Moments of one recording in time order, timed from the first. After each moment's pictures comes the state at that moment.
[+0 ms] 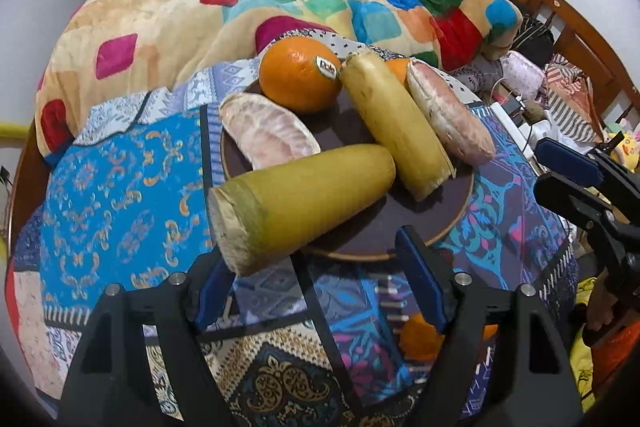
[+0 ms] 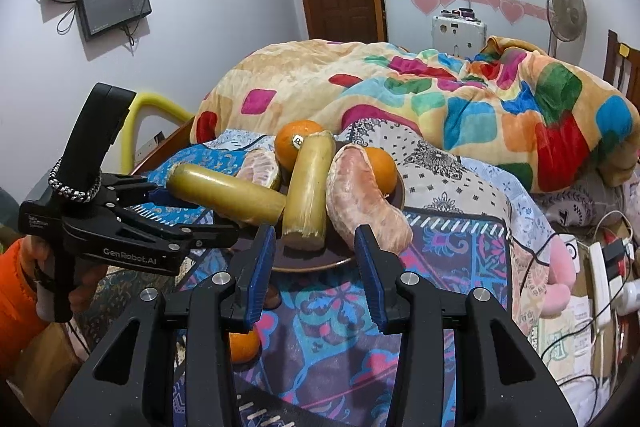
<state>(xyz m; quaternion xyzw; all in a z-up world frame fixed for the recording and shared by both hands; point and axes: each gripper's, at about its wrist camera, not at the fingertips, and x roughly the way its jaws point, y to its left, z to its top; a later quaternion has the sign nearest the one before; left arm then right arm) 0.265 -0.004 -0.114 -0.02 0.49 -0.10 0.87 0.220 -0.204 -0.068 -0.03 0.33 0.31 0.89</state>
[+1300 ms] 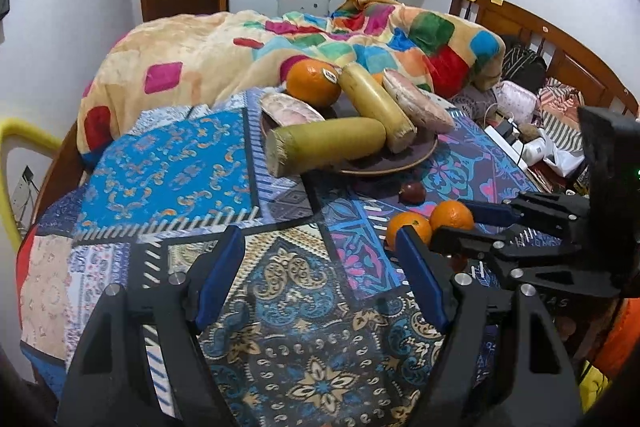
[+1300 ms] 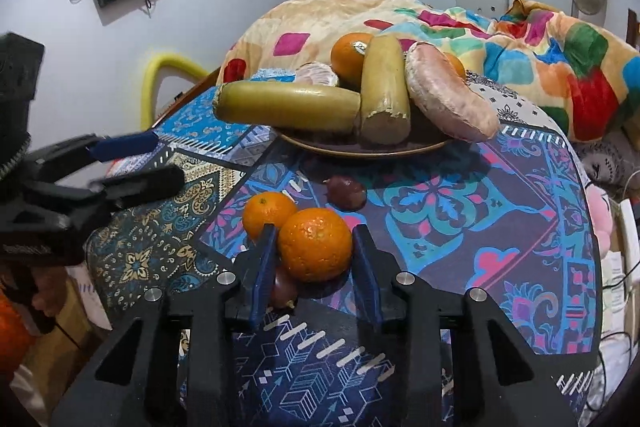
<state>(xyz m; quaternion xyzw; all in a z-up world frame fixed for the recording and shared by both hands) 0.158 -0.001 -0.103 -0.02 0.39 -0.07 0.92 0.174 -0.181 -0.115 -0.04 0.38 0.34 0.86</state>
